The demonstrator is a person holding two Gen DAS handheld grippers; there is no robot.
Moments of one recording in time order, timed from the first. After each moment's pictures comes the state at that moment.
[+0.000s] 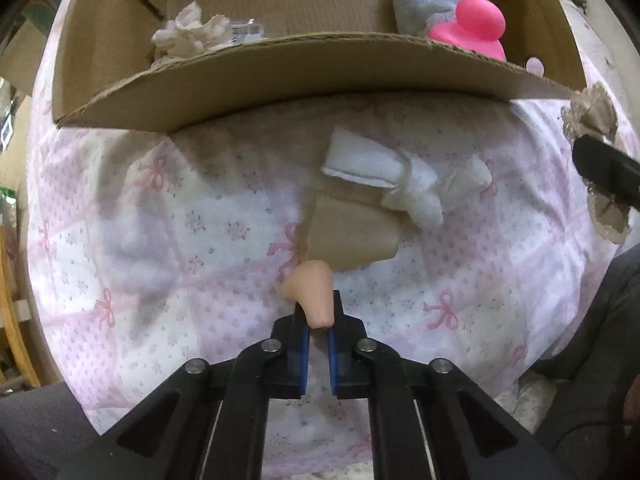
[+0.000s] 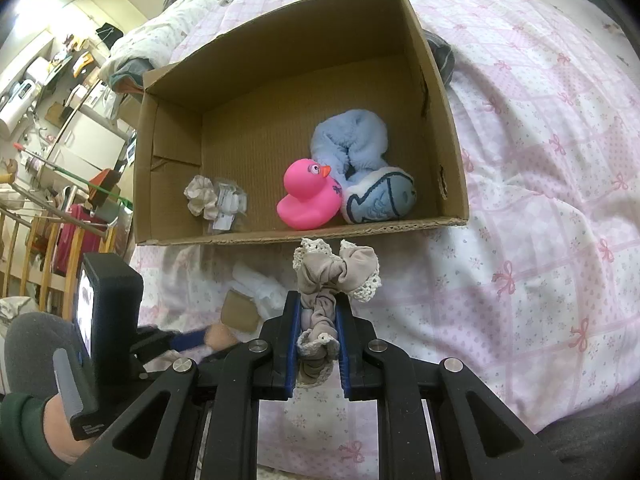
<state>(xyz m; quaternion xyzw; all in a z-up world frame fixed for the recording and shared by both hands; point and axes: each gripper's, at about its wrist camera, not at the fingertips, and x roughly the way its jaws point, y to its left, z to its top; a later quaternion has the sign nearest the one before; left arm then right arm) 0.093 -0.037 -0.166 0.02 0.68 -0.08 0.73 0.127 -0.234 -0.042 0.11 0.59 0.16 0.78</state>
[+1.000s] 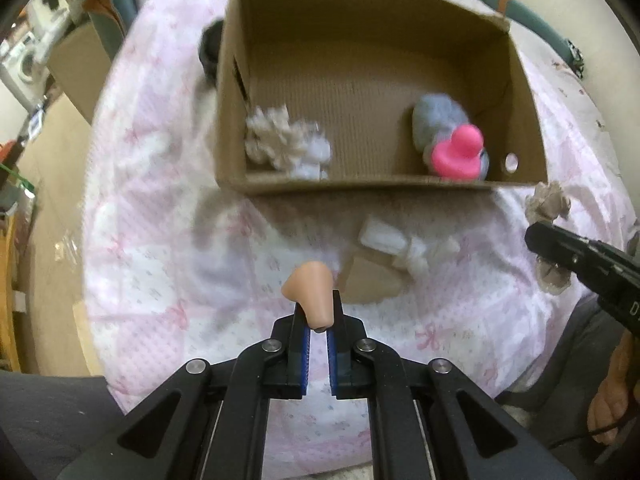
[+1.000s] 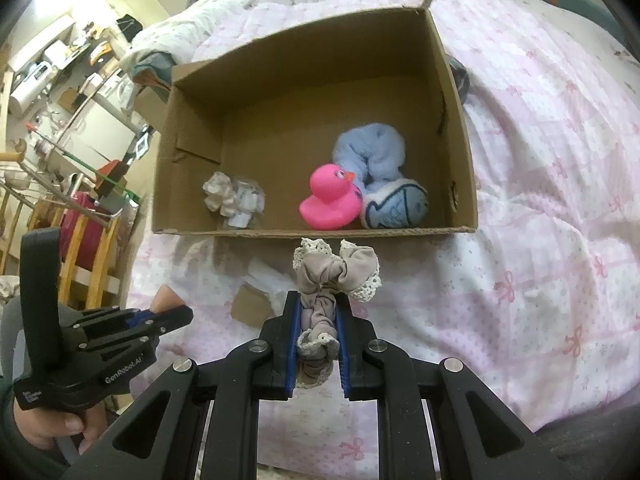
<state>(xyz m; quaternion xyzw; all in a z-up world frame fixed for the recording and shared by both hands) 0.074 0.027 -0.063 -0.01 0.58 -0.05 0.81 0.114 -0.225 -0.027 0.09 0.56 0.18 0.80</state>
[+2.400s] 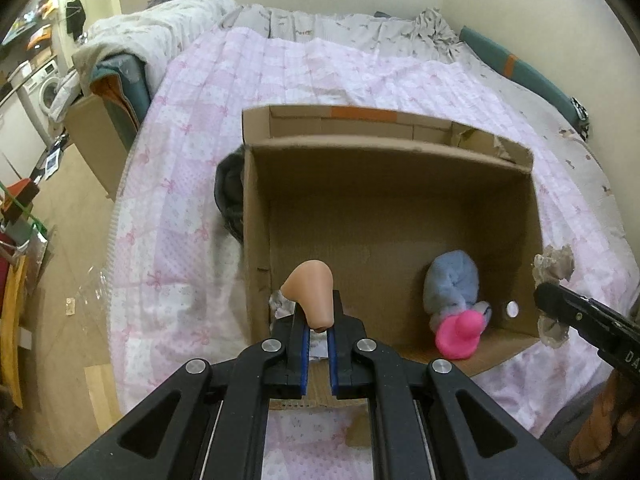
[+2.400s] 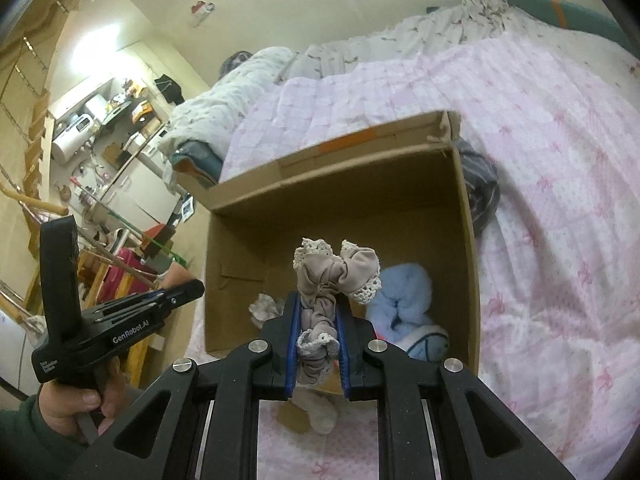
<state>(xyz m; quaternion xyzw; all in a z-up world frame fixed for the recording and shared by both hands) 0.178 0.019 -0.019 -0.02 0.49 -0.02 0.87 0.185 -0.246 0.016 0.17 0.46 0.23 0.84</state>
